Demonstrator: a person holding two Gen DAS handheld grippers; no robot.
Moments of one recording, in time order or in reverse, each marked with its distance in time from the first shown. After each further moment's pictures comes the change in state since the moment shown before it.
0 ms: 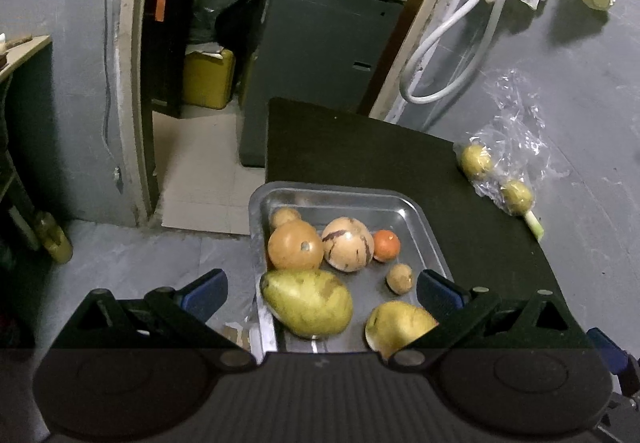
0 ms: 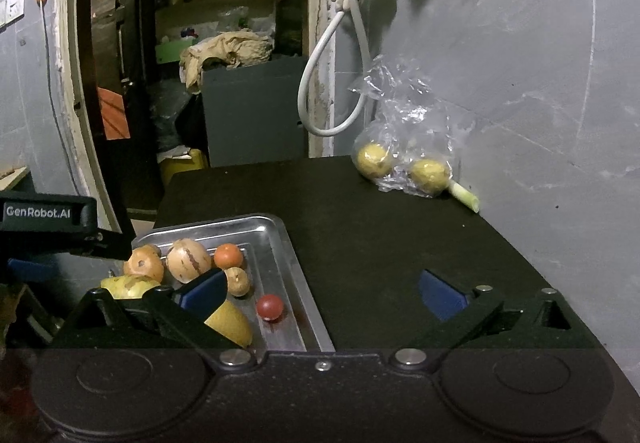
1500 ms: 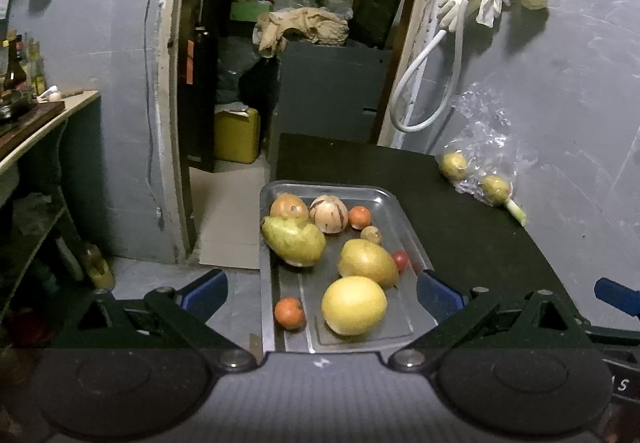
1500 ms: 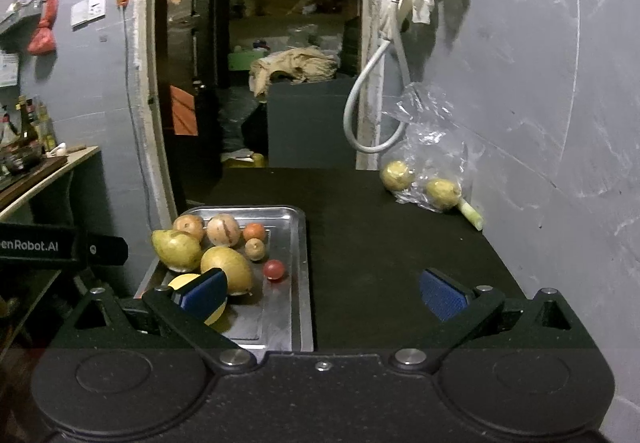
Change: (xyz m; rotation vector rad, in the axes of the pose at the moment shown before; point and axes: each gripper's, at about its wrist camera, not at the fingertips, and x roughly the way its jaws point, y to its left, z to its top) left arm -0.104 -0.059 -0.097 0.072 -0.196 0.122; right arm -0.075 -0.075 -0.022 -0.132 -0.060 0.213
